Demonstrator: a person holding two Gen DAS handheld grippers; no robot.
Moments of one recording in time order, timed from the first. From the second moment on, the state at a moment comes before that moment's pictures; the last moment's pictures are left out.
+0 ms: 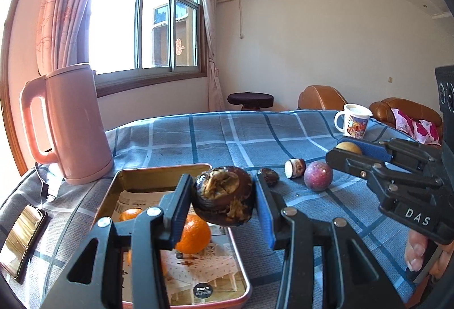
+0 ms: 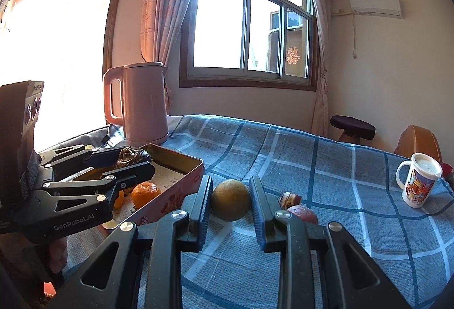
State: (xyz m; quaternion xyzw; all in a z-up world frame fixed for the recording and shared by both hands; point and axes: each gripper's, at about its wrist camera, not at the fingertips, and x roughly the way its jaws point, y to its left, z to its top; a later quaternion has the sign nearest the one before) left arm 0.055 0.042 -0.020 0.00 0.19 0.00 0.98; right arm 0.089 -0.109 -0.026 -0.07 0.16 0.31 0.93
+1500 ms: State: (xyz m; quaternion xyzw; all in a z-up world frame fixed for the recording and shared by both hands) left arm 0.063 0.113 -0.036 -0.03 0.27 0.07 0.96; right arm 0.076 0.006 -0.034 -0.15 0.18 0.39 0.89
